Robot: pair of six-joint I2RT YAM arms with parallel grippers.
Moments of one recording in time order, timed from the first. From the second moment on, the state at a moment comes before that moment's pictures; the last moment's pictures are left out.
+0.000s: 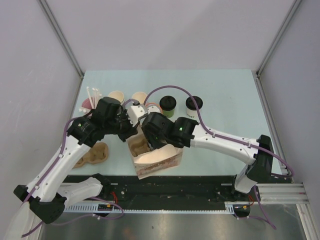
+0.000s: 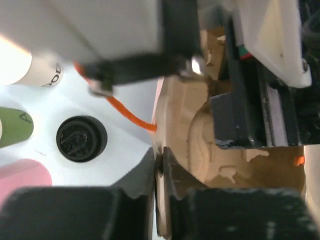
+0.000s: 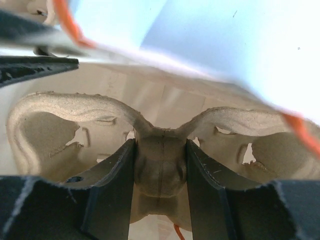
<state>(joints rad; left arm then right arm) -0.57 1.02 1.23 -0.99 0.28 0.37 1.21 1.64 1.59 -0.85 0.23 0.57</state>
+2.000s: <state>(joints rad) -0.56 1.00 1.20 -0.97 0.33 0.17 1.26 1.66 1.54 -0.85 0.31 0.65</state>
